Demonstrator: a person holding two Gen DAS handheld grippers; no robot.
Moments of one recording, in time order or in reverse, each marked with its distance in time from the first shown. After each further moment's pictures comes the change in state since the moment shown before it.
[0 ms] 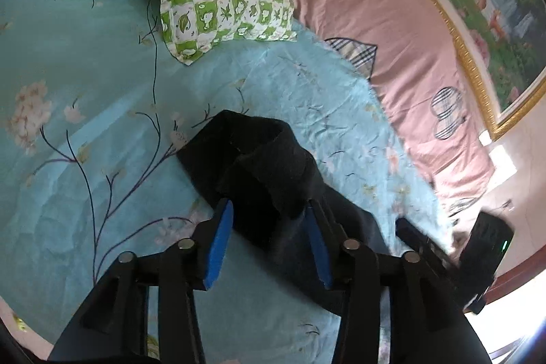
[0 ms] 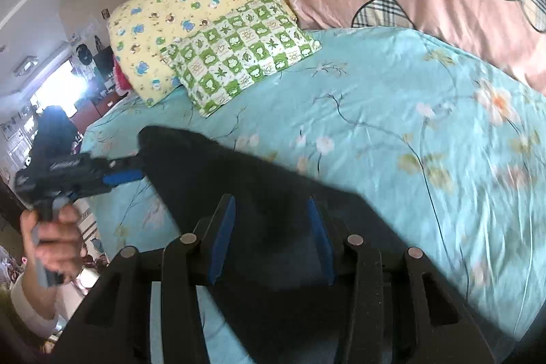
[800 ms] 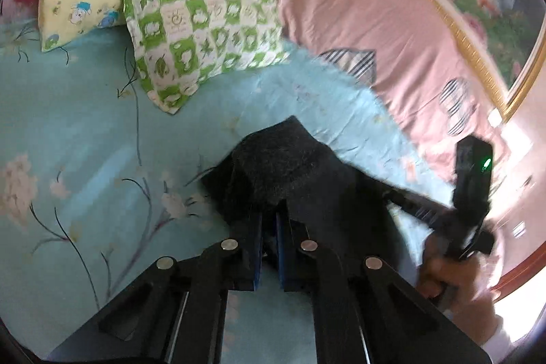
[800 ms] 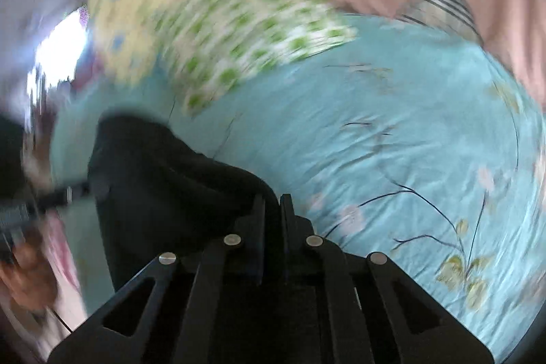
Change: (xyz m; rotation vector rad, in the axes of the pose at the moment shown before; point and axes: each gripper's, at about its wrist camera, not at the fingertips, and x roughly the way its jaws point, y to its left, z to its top) left arm 0.033 -0.012 0.027 0.140 -0.081 0.069; right arm 0.108 -0.014 0.071 -0.045 0.106 0.025
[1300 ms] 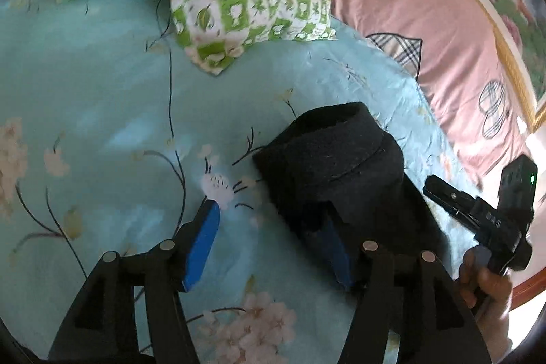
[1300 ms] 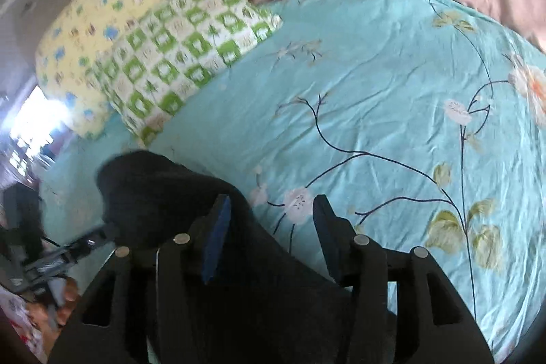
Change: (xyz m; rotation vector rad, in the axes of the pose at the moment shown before) left arm 0.041 0.045 -0.011 -0.107 0.066 0.054; right arm 0.004 -0.043 -0.016 0.232 -0.036 -0.044
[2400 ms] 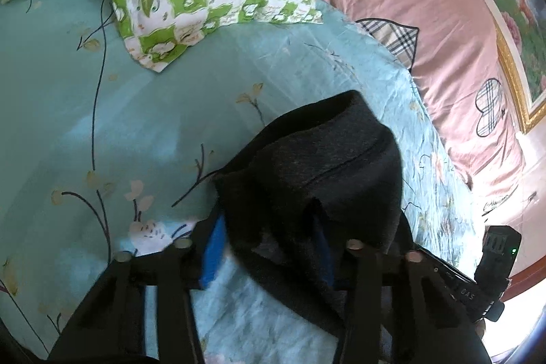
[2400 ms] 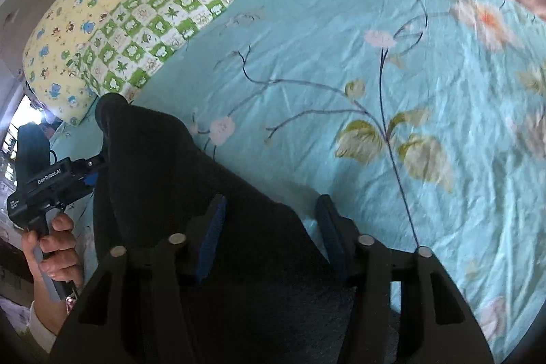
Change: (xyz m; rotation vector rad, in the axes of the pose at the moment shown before) left arm 0.046 -0.029 0.027 0.032 0.060 -0.055; right arm -0.018 -0.057 -0.048 0.066 0.086 -0.062
